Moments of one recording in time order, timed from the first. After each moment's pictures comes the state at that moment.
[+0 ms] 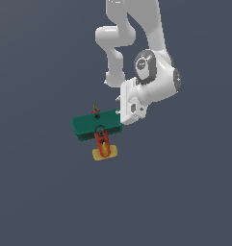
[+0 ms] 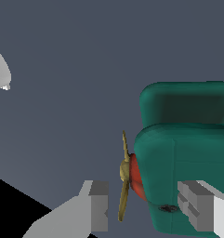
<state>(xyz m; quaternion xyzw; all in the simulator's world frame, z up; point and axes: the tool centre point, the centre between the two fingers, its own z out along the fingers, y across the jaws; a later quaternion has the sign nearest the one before) -0.137 0.009 0.184 0.61 0.69 -0.38 0.12</state>
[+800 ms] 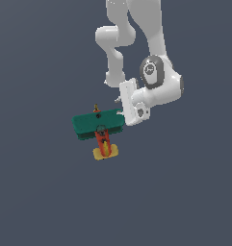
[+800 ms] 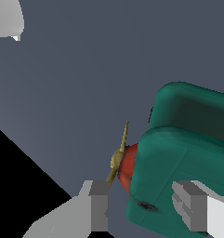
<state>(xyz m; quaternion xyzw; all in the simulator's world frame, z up) -0.135 0.012 0.179 0.47 0.76 -0.44 0.11</state>
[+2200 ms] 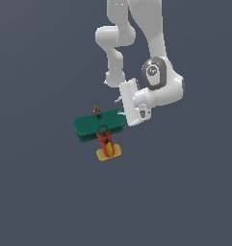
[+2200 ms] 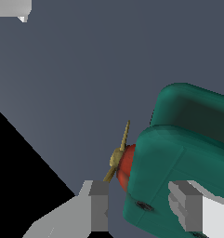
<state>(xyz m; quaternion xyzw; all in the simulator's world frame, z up) -0.133 0.014 0.178 0.42 0.78 -0.45 0.11</state>
